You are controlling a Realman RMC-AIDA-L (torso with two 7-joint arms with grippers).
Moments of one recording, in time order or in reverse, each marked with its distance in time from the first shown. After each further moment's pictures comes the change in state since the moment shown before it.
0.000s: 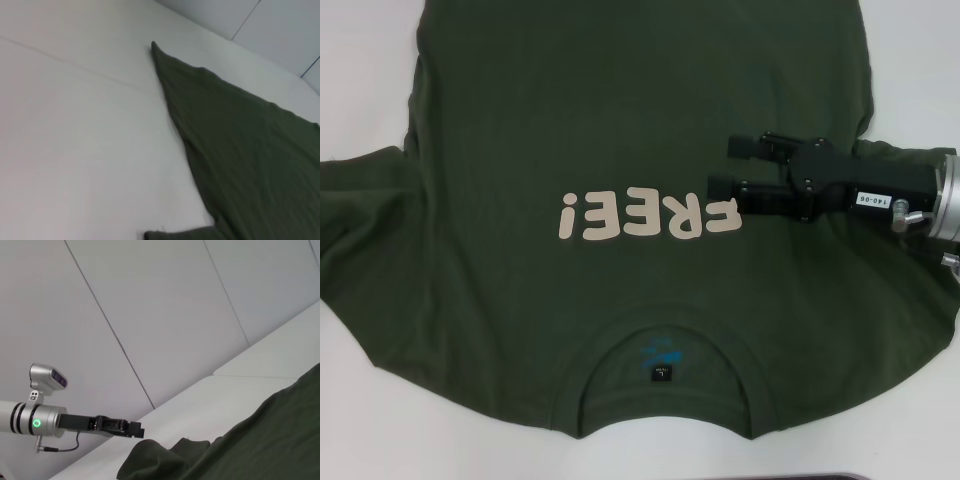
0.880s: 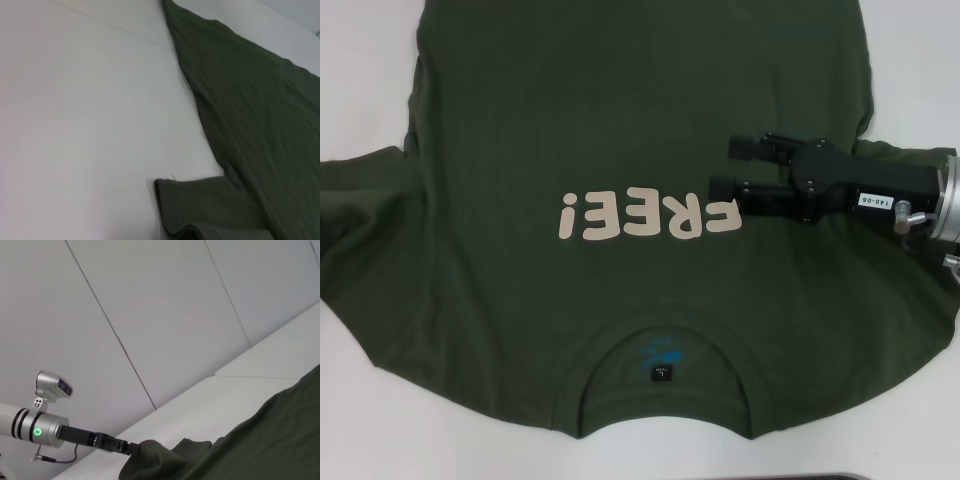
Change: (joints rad) left arm -0.006 0.002 0.006 0.008 0.124 0.016 -0.034; right arm -0.003 -0.001 0.001 0.000 0.001 -0.007 0.000
